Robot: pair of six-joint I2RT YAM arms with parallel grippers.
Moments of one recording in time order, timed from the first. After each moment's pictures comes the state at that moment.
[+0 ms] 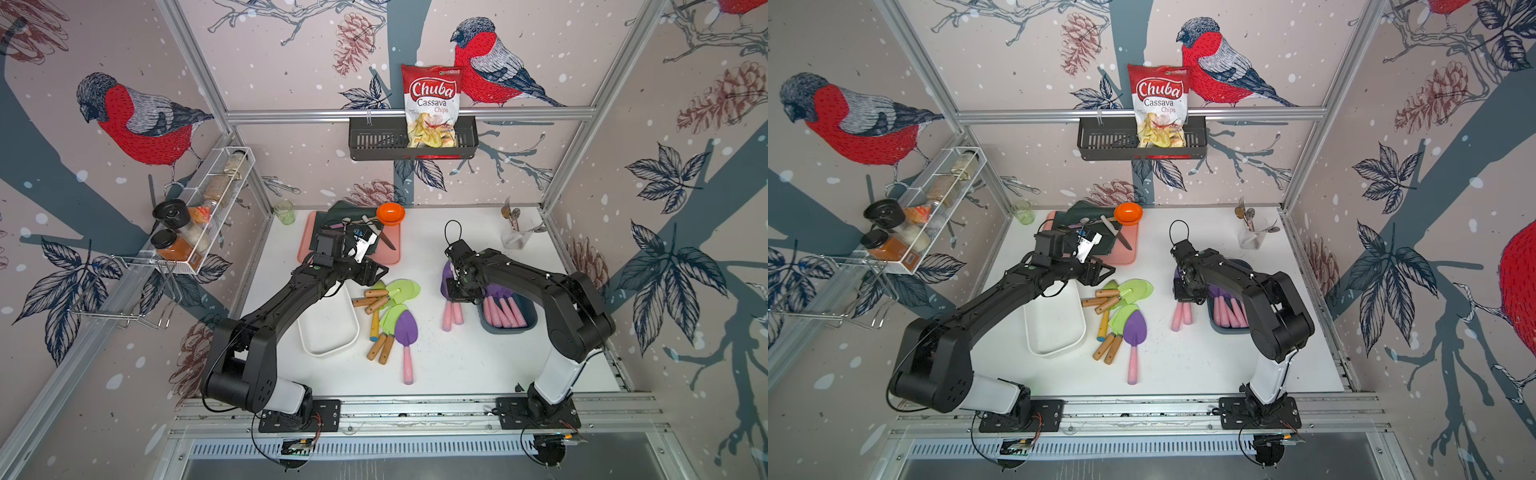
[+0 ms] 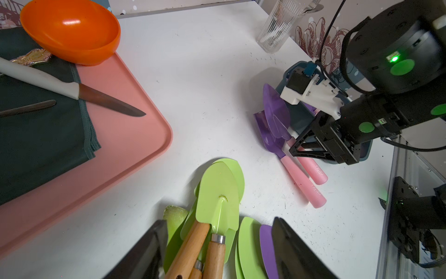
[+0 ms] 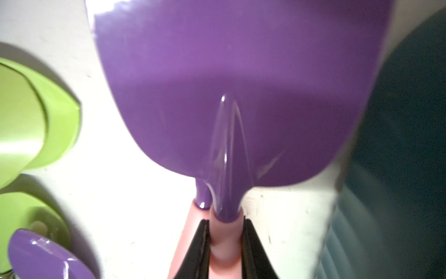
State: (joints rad) left arm -0.28 1.46 0.96 -0.21 0.63 0.06; right arm 0.56 1.77 1.22 -0.80 -0.04 0.42
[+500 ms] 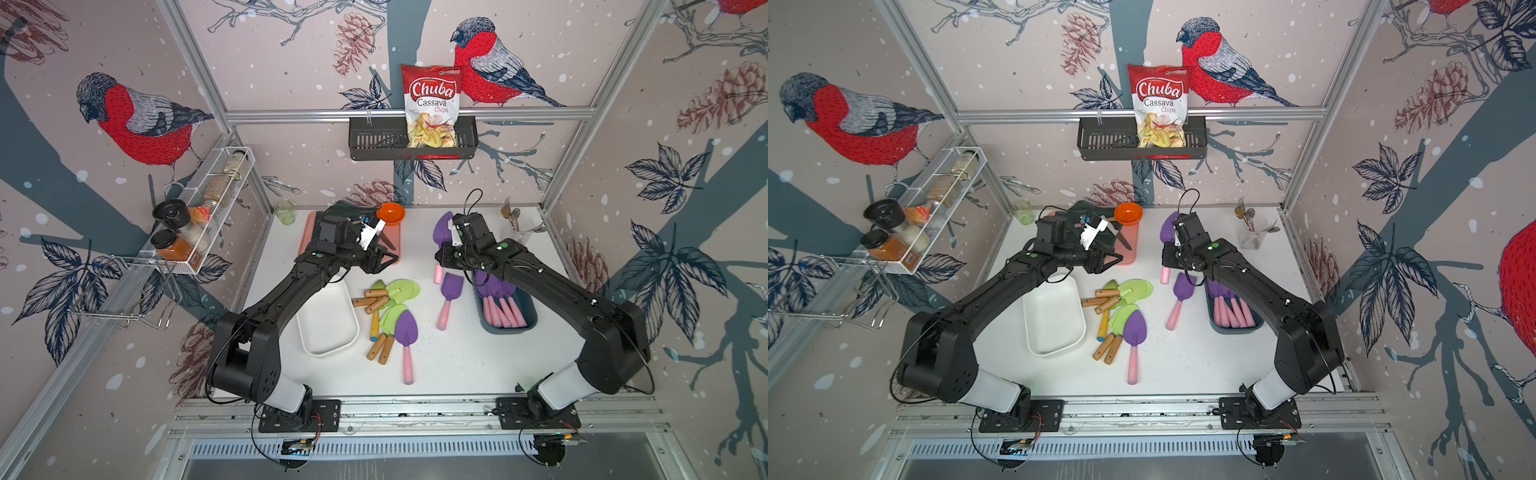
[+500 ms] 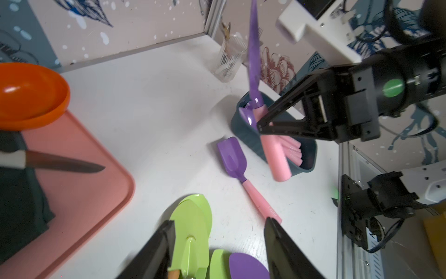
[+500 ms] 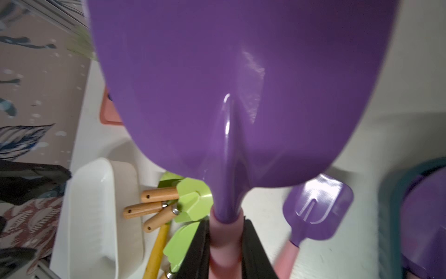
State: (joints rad) left arm -0.31 1.51 1.14 -0.21 0.83 0.06; right arm 0.61 1.56 1.29 -0.48 -0.12 0.57
